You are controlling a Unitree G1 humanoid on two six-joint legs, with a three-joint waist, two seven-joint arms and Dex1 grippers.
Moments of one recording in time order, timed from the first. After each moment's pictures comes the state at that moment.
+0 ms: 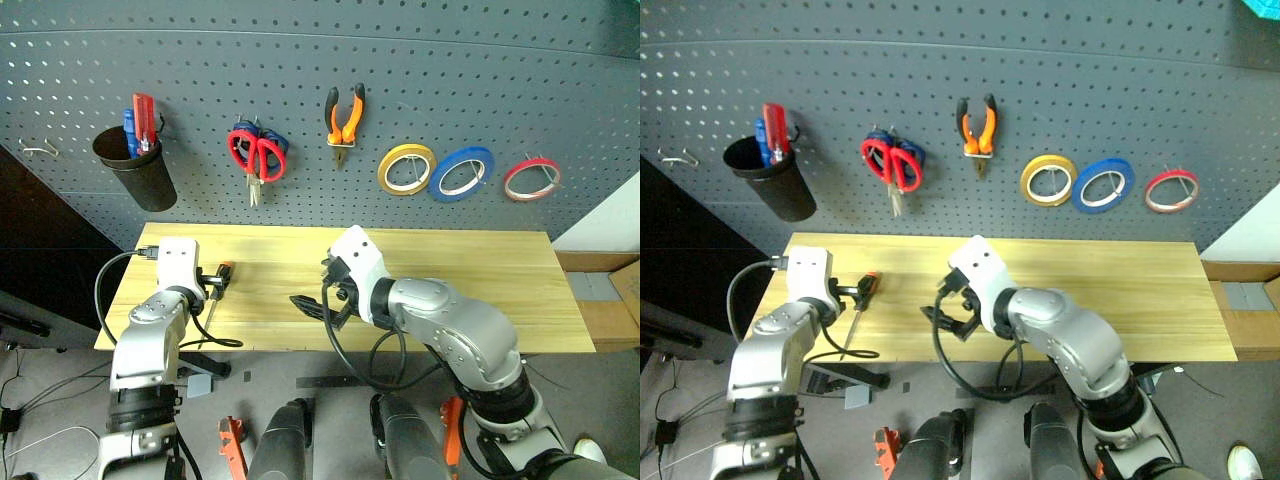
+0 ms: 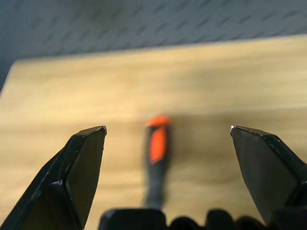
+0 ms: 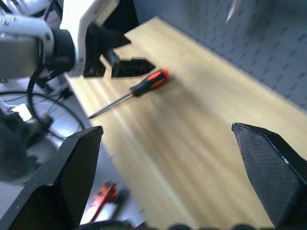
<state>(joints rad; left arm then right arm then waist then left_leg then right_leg) -0.36 0.42 0.26 0.10 -0.11 0.75 -0.24 -0.57 -0.10 0.36 -0.47 0.31 1.19 0.34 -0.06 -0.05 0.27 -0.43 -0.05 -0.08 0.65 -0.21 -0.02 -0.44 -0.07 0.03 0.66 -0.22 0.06</state>
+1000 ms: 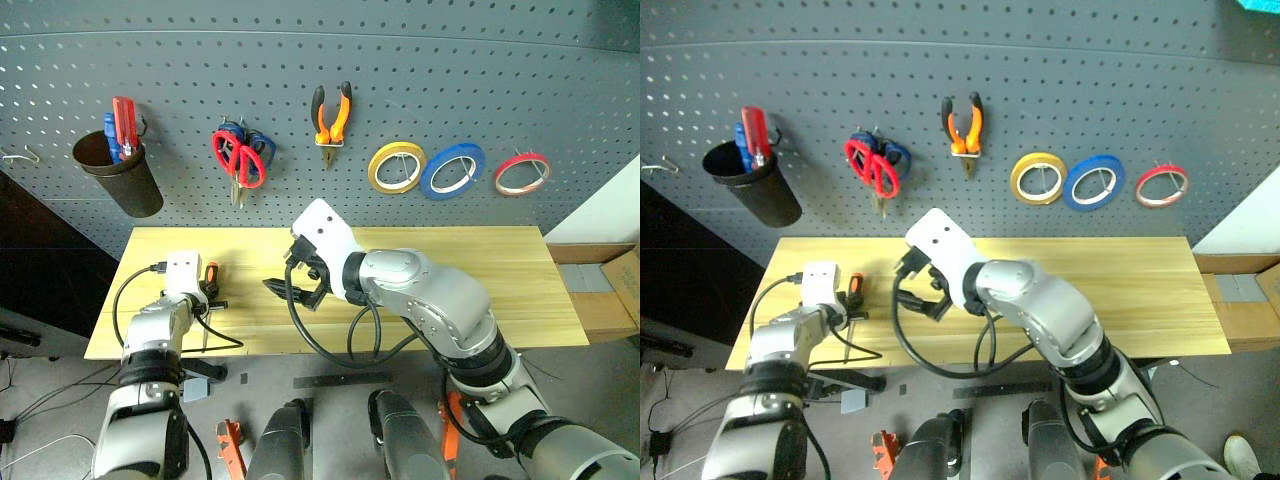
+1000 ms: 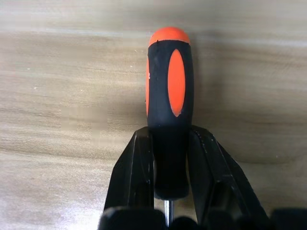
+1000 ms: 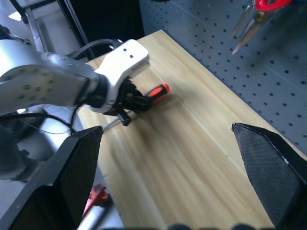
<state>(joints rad) -0.42 0.41 0.26 0.42 -0.13 0.56 -0.23 -0.76 -0.14 0.44 -0.39 0.30 1.12 0.39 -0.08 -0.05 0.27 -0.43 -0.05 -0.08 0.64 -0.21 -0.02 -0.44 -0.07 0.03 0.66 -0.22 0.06</state>
